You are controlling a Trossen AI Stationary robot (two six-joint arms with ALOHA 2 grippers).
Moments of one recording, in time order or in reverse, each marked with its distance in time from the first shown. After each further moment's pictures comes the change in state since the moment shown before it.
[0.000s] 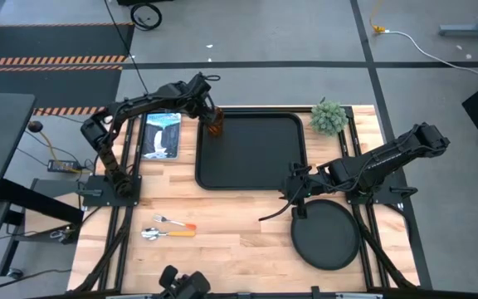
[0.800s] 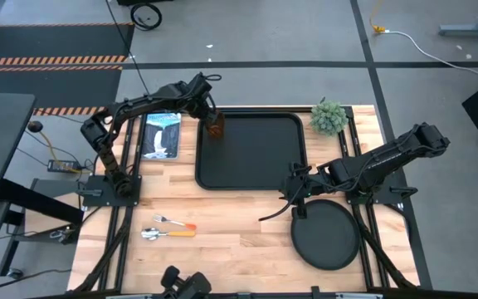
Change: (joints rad) left arm -0.007 -0.003 0.000 0.025 0.005 -0.001; right arm 0.000 0.000 0.000 -0.001 -0.003 0.001
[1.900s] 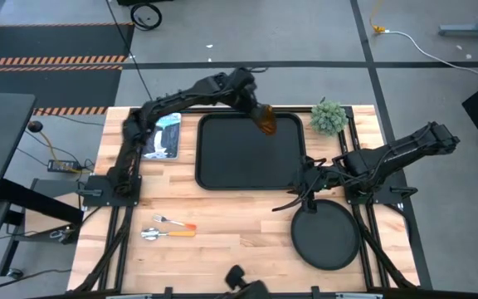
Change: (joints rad) left arm -0.201 0.383 0.710 -0.064 0.185 -0.054; right arm 0.000 -0.176 0.001 -0.118 0.012 0.061
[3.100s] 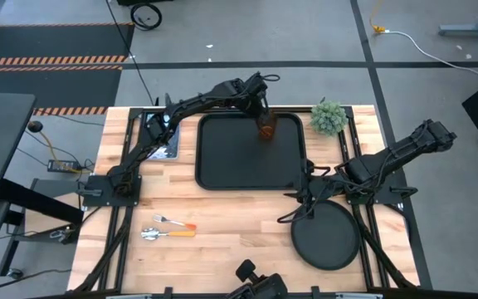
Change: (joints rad) left arm -0.016 0.276 0.260 -0.119 -0.086 0.078; right arm 0.118 0.016 0.000 0.101 0.176 0.051
